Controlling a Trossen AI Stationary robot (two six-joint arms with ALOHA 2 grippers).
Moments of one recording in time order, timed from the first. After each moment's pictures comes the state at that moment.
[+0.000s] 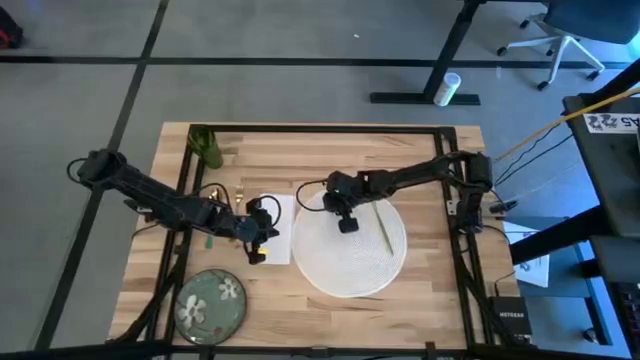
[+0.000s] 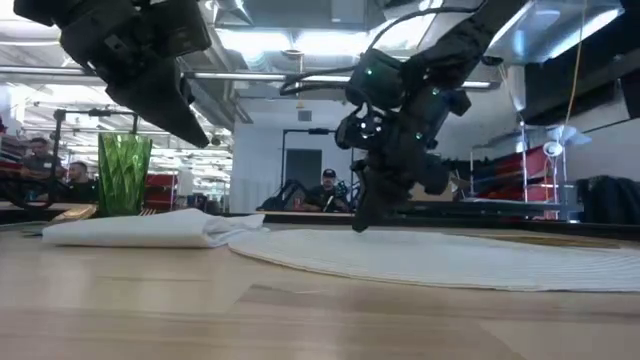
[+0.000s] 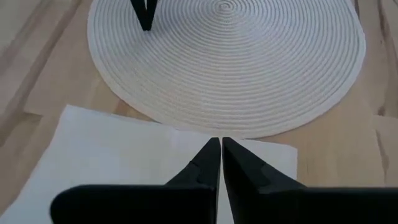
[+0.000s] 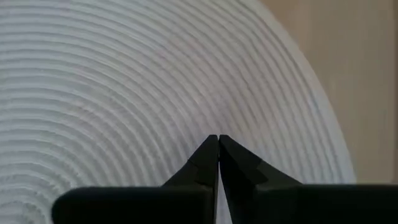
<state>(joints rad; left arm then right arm) -0.32 1.24 0.62 -0.19 -0.35 -0.35 -0.16 1.89 1.04 -0.20 -0.12 -0.34</state>
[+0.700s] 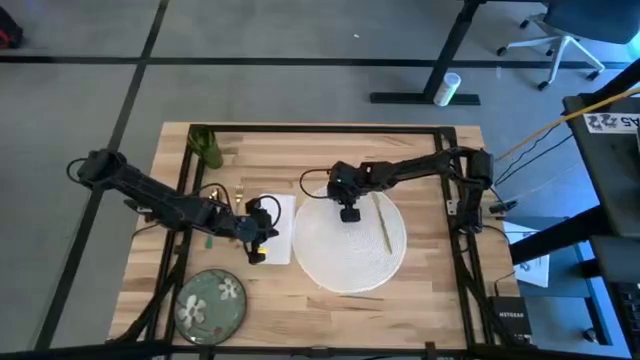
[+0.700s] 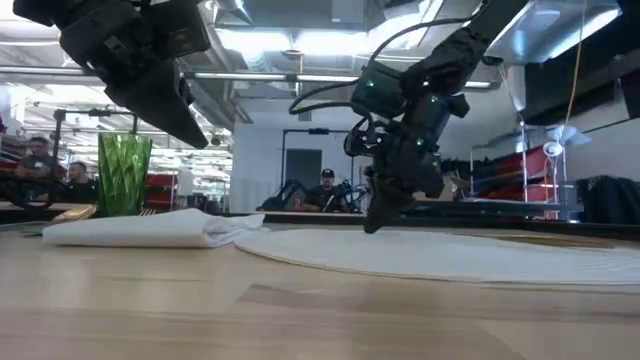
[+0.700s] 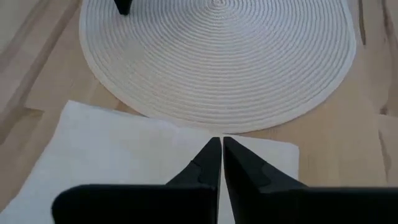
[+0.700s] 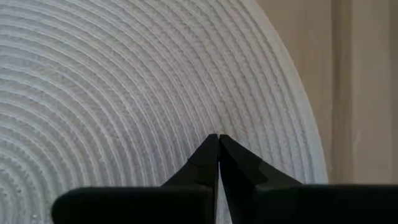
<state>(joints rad) -0.32 1.24 0.62 -0.20 -0.35 -0.36 -0.24 1.88 1.04 -0.26 -0.06 -0.32</state>
